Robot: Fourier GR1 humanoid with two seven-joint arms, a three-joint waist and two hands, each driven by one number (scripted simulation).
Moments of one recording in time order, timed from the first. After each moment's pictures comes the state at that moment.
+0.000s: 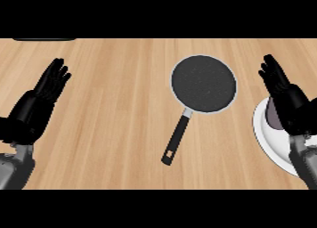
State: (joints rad) left arm -0.21 0.48 -0.17 -1.61 0.32 0.12 0.01; right arm -0.28 -0.48 0.19 -1.54 -0.26 -0.21 0.10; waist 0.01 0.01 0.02
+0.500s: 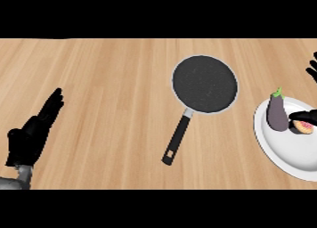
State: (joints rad) left arm -0.05 0.51 -0.22 -1.54 0.18 0.20 0.05; right arm -0.29 -0.68 -0.03 -1.28 -0.44 0.11 0.03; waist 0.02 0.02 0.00
